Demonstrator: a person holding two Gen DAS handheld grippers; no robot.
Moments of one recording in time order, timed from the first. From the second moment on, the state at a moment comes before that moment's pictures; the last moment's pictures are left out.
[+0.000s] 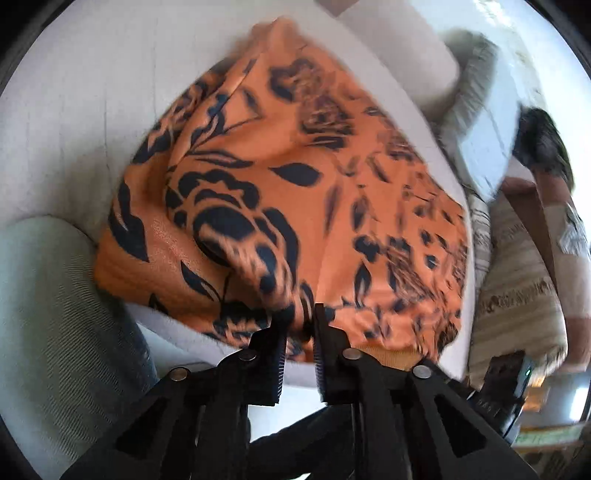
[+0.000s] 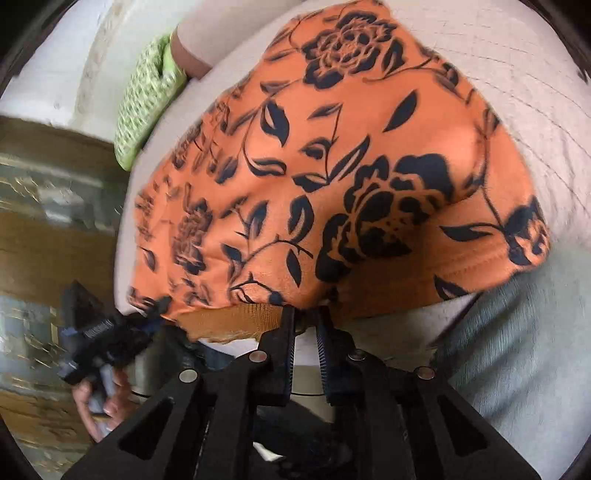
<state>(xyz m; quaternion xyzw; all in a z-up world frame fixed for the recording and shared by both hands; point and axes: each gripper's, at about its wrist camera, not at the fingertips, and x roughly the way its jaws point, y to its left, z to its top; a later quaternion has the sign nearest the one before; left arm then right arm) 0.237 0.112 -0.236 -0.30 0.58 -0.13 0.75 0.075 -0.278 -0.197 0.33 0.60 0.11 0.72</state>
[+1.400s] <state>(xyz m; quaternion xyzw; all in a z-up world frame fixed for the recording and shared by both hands) 0.205 0.142 -0.202 -0.18 0.56 -0.06 0.80 0.095 -0.337 -0.193 0.16 0.62 -0.08 0.76</state>
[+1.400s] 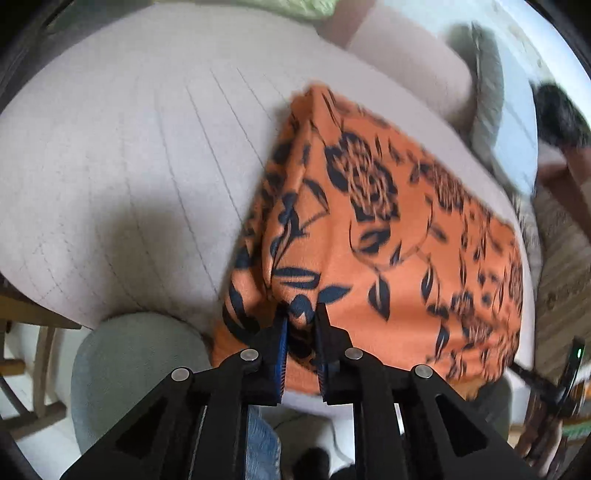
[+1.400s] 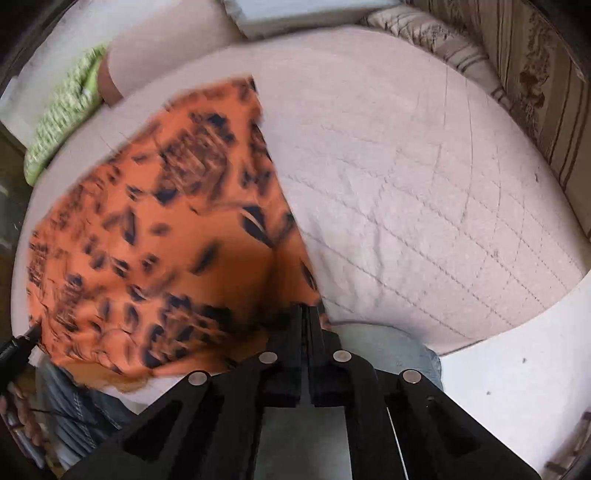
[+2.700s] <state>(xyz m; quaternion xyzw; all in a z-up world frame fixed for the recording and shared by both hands) 0.399 0.184 -0.204 -0.27 0.51 -0.04 0.82 0.284 -0.395 -0.202 0.28 0.58 -0.04 0.76</state>
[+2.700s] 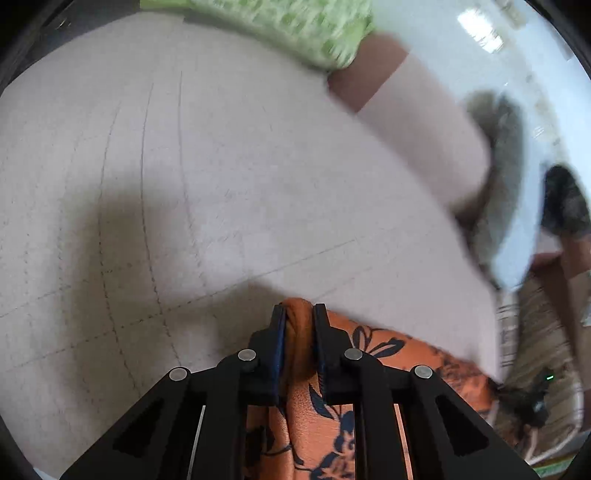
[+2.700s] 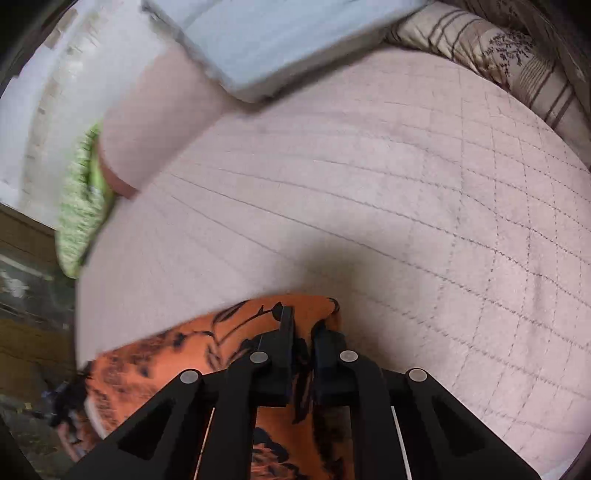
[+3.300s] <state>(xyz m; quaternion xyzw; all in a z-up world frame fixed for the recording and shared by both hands) 0.209 0.182 -0.178 -0.25 0.53 -0.05 0.81 0.099 -0.352 -0.175 0.28 0.56 0.00 0.78</state>
